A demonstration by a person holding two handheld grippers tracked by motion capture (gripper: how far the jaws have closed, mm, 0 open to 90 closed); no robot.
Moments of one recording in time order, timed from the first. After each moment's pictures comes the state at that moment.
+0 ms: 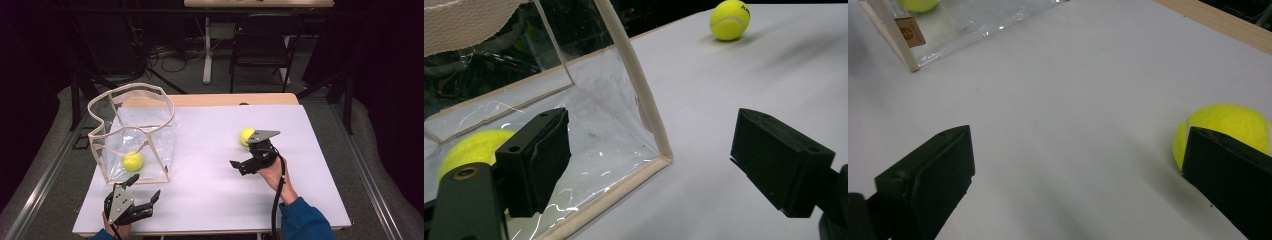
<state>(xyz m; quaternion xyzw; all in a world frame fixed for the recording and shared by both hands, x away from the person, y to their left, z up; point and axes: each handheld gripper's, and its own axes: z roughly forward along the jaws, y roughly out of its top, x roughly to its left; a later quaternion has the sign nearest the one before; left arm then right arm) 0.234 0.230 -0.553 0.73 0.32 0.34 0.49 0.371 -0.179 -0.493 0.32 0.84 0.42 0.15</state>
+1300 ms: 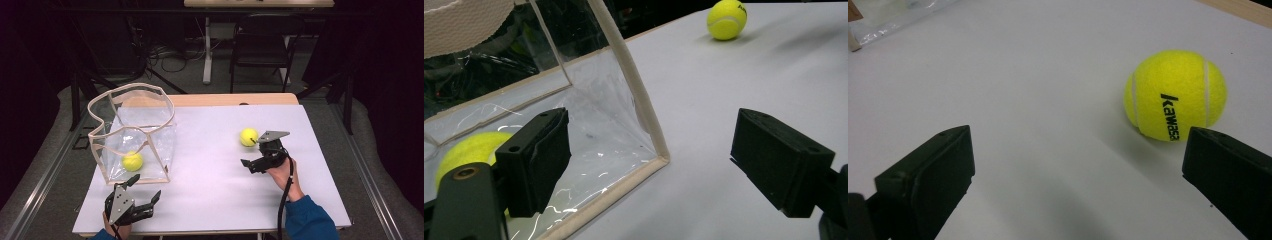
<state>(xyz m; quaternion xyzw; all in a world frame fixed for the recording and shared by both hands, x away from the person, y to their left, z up) 0.233 0.229 -0.552 0.74 0.32 0.34 0.49 0.379 -0.209 -0.509 0.36 0.83 0.39 0.17</state>
